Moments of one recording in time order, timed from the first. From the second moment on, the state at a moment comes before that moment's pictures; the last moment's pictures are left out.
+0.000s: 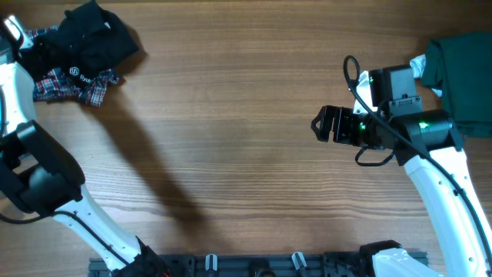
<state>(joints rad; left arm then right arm) 0.52 2.16 1.82 -0.55 0.21 -0.26 0.18 1.27 1.21 -1.08 -0.22 0.31</state>
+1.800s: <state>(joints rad) 0.42 2.13 1.84 -0.51 -0.06 -0.24 0.18 1.27 1.21 -1.06 -0.25 0.34</state>
